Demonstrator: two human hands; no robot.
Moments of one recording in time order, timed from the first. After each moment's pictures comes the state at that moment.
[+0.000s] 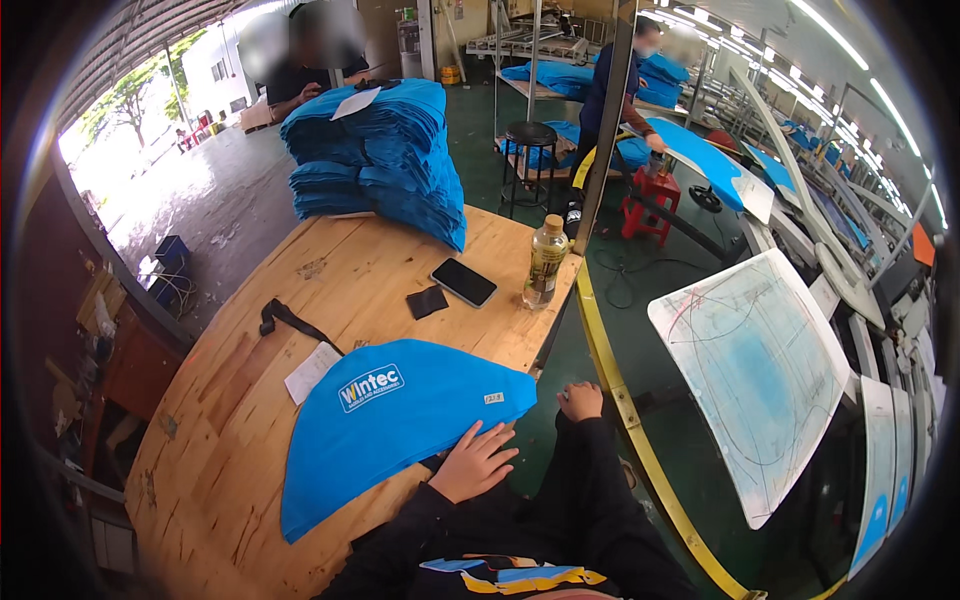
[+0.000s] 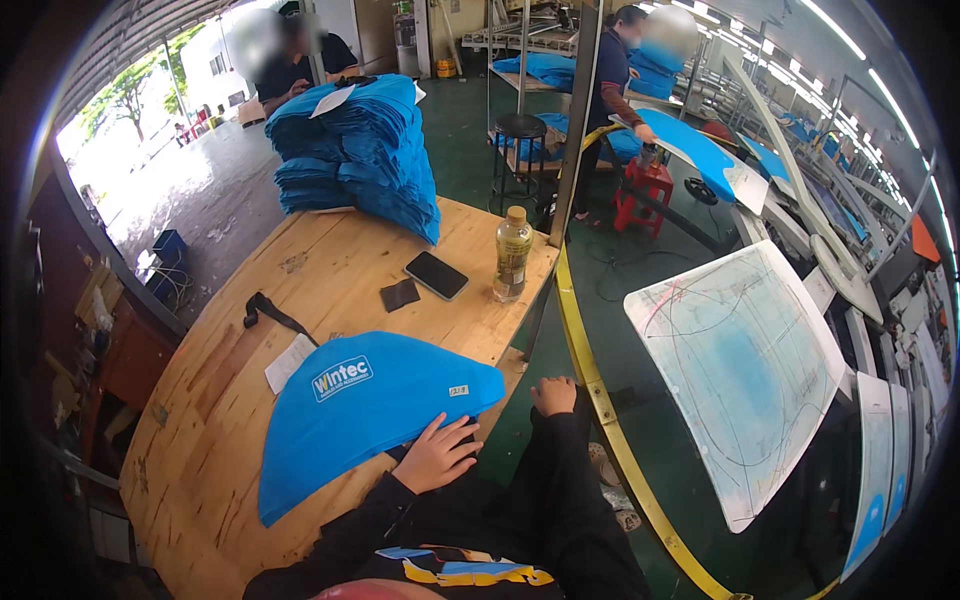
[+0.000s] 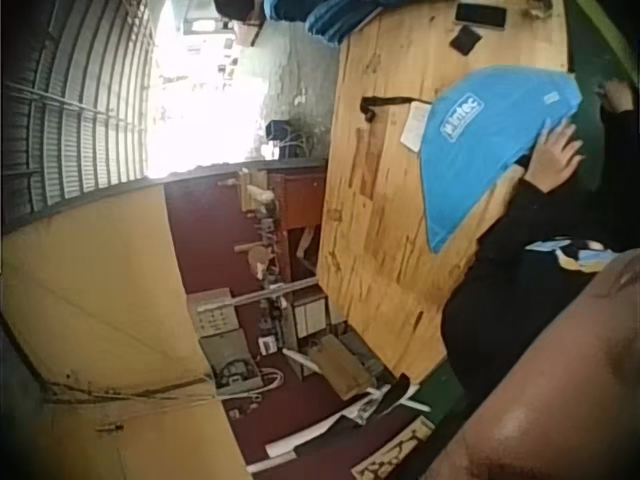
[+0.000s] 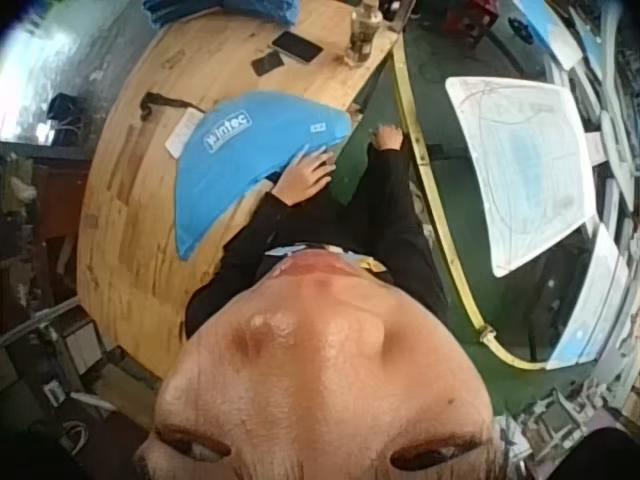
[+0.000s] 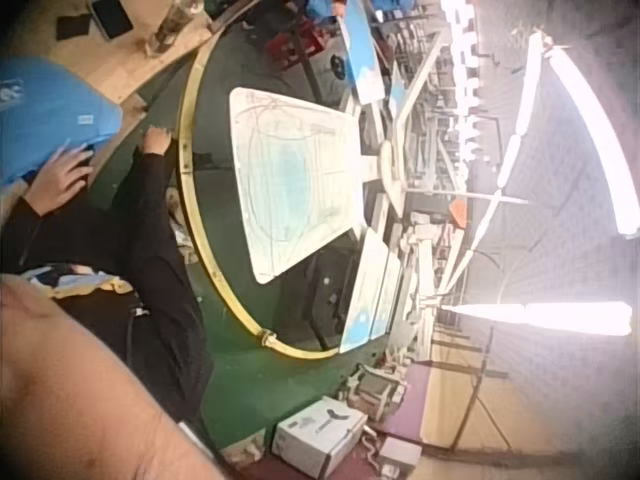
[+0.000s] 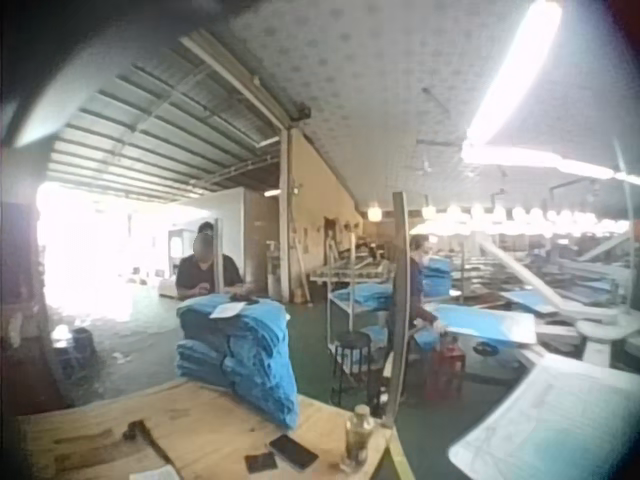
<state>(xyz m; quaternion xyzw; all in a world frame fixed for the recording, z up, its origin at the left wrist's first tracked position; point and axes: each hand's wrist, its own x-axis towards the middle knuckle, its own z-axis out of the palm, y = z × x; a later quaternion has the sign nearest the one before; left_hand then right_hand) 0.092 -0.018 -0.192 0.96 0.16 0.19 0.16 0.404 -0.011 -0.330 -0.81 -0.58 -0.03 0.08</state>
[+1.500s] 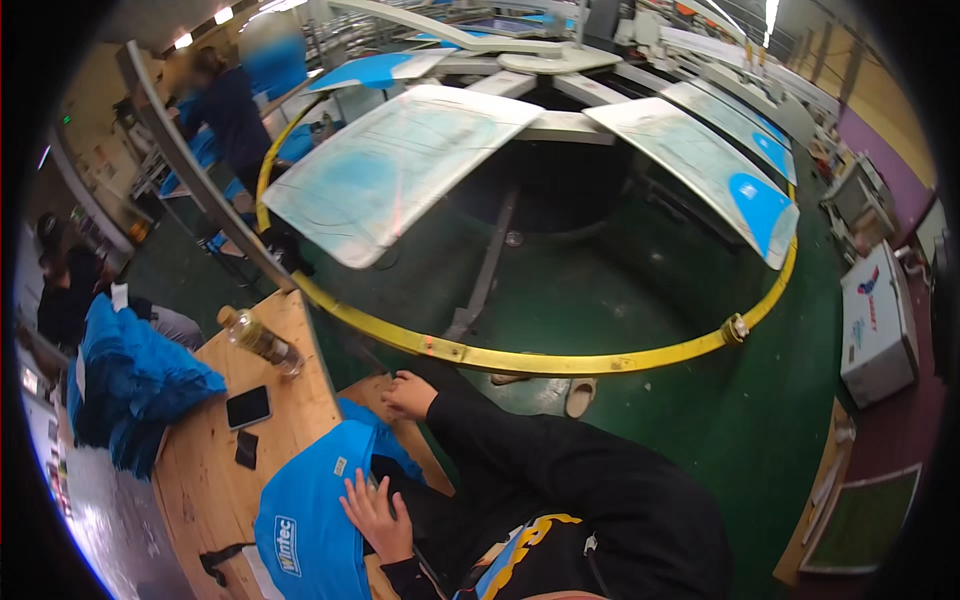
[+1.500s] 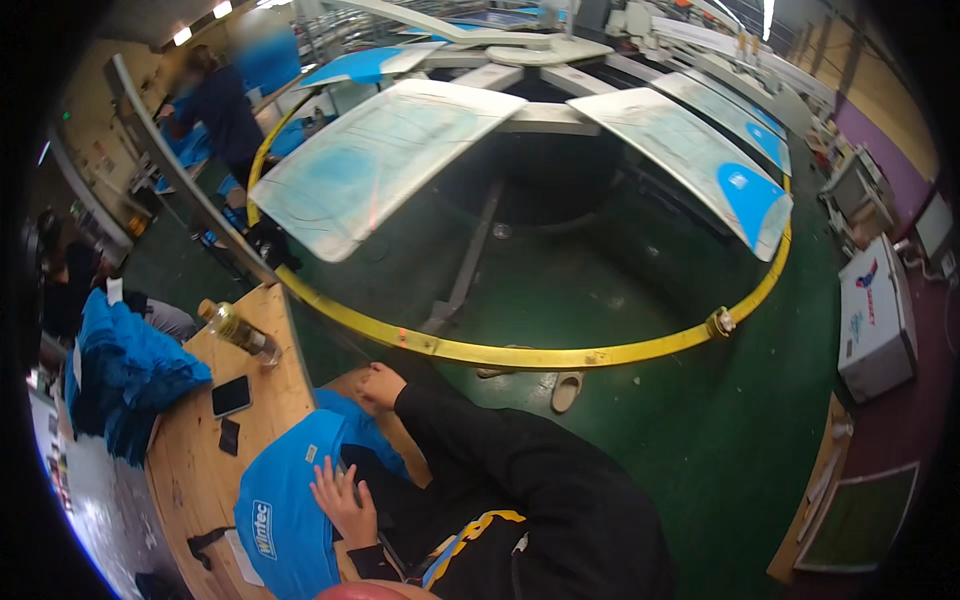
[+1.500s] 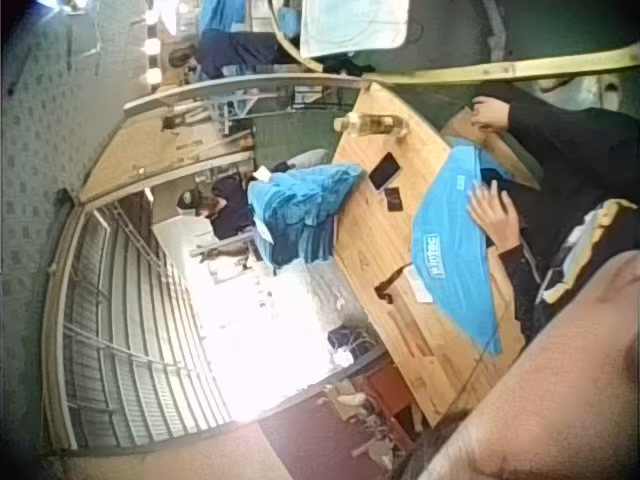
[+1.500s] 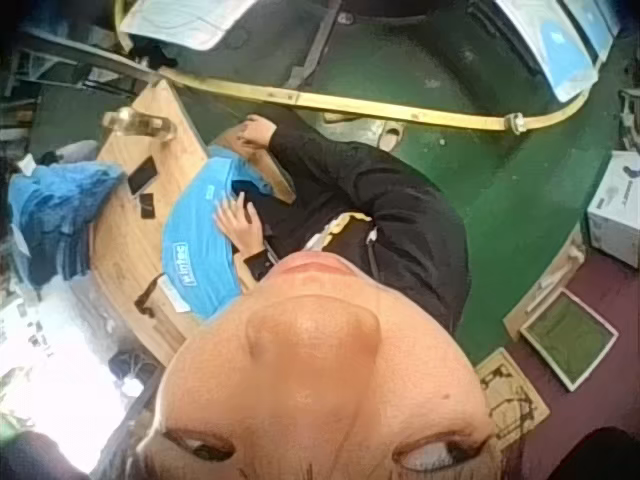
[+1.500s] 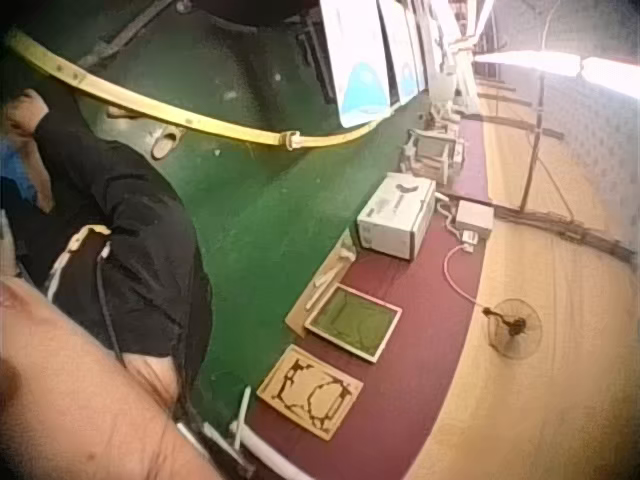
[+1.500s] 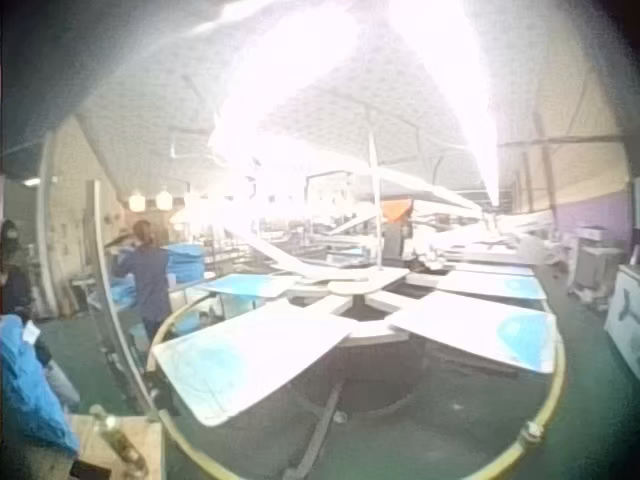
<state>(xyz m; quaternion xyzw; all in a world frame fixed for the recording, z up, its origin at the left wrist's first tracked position) 0.107 -0.028 -0.186 0.95 0.23 0.20 0.10 0.381 -0.036 -0.313 -0.77 -0.60 -0.05 0.22</state>
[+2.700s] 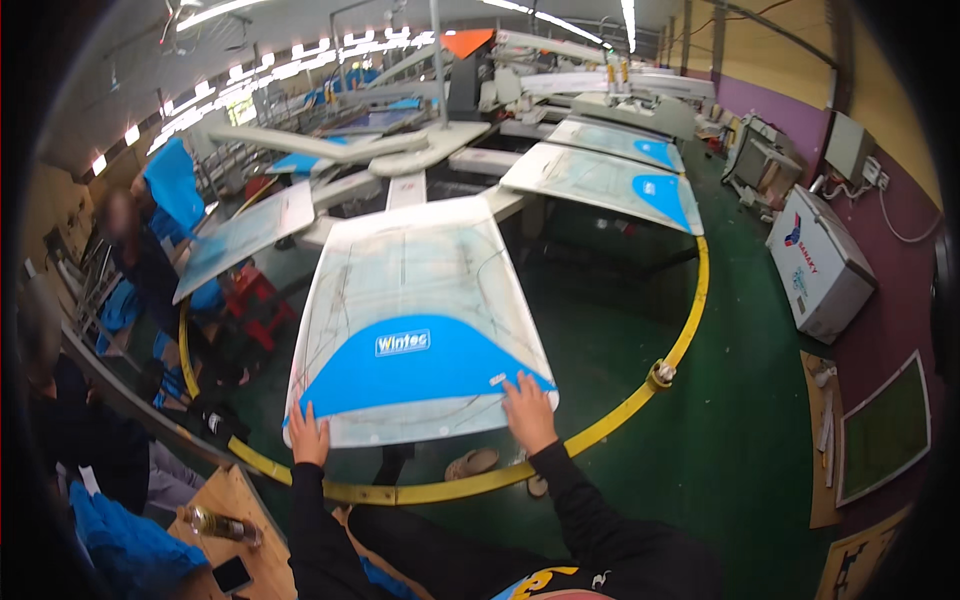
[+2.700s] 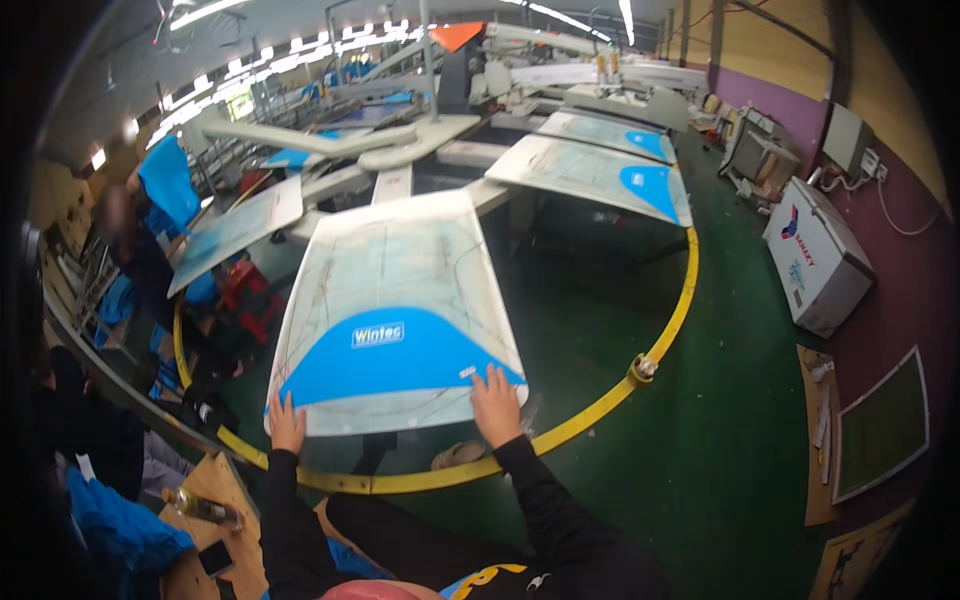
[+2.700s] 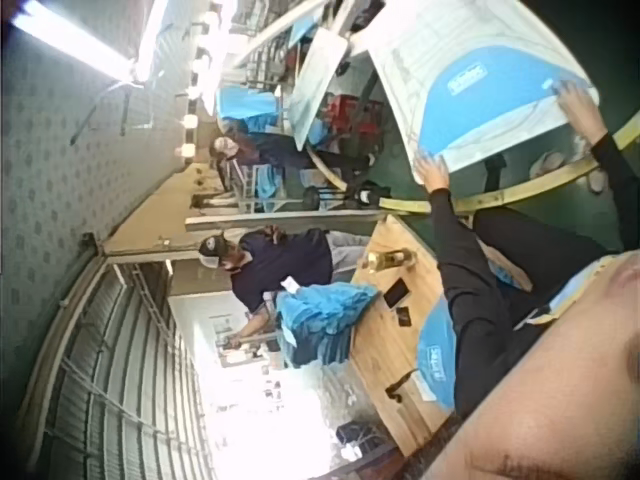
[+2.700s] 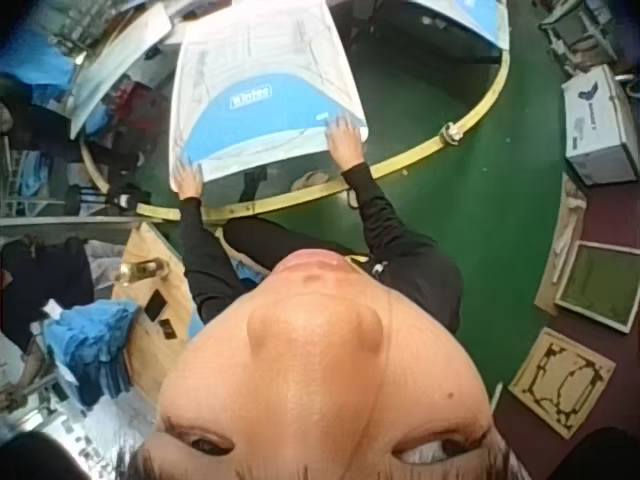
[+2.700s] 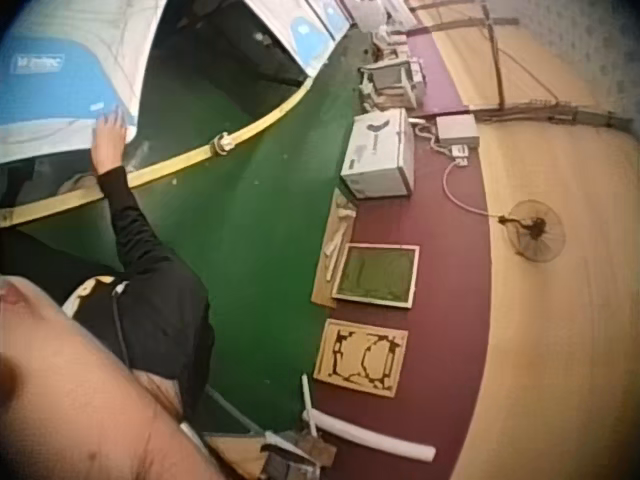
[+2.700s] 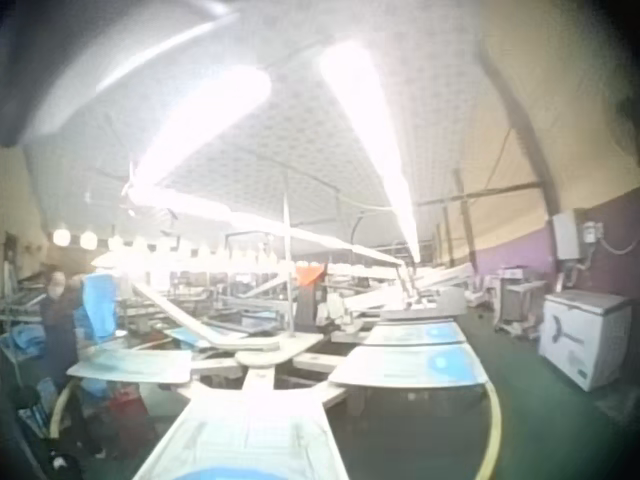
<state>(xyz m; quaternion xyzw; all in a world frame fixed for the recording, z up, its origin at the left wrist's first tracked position) 0.547 0.080 -0.212 0.98 -0.01 0.20 0.09 0.499 -0.379 -0.181 -0.95 -0.03 -0.25 0.18</state>
